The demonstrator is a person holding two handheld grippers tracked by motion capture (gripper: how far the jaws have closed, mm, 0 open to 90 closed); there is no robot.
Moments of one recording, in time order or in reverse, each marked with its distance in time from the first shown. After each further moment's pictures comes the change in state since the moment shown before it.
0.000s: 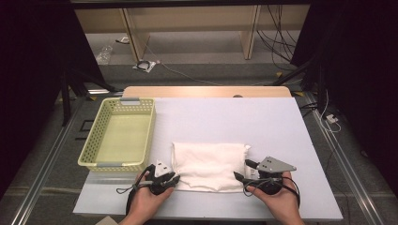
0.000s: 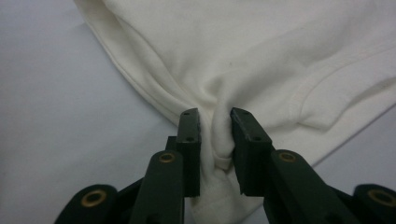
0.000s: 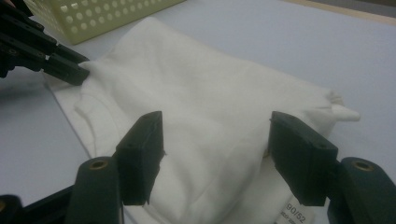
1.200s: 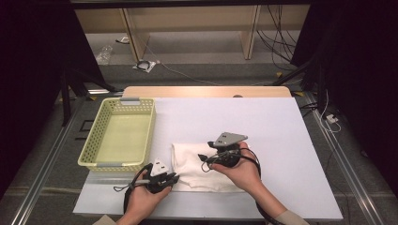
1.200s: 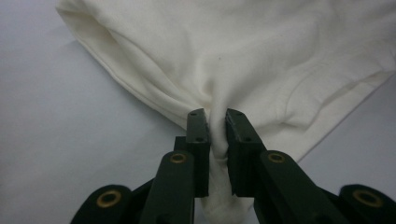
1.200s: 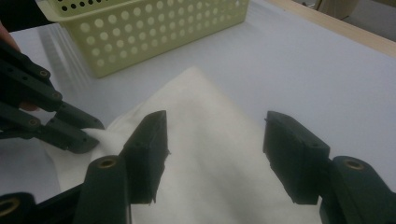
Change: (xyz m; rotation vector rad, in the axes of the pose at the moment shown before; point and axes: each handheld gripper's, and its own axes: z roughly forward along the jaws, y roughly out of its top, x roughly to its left) left arm 0.005 0.004 -0.009 -0.010 -0.071 0.006; right arm 0.028 0.085 0.095 0.065 0.139 -0.130
